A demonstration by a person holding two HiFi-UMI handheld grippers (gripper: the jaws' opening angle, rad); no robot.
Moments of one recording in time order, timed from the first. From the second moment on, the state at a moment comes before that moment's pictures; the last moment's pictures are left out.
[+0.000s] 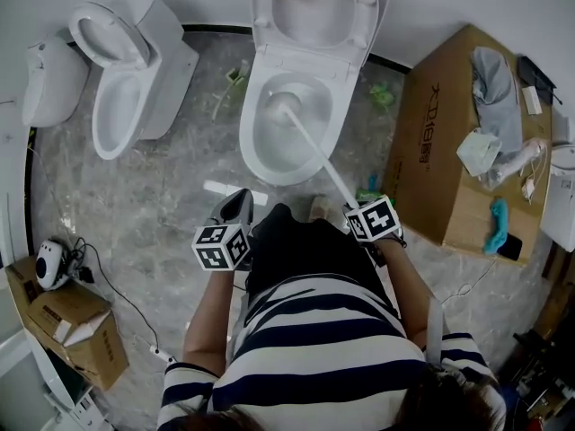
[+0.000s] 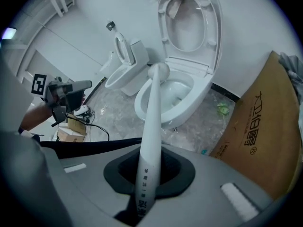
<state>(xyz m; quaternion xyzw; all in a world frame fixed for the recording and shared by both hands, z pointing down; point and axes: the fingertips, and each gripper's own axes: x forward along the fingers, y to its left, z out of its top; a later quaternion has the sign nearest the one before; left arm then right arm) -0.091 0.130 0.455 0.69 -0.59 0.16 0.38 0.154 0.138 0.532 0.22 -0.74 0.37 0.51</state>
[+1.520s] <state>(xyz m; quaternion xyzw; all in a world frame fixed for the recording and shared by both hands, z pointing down) -0.109 -0.007 0.588 0.71 -0.52 0.26 0.40 0.078 0.035 0.662 0.17 -0.65 0.40 0.62</state>
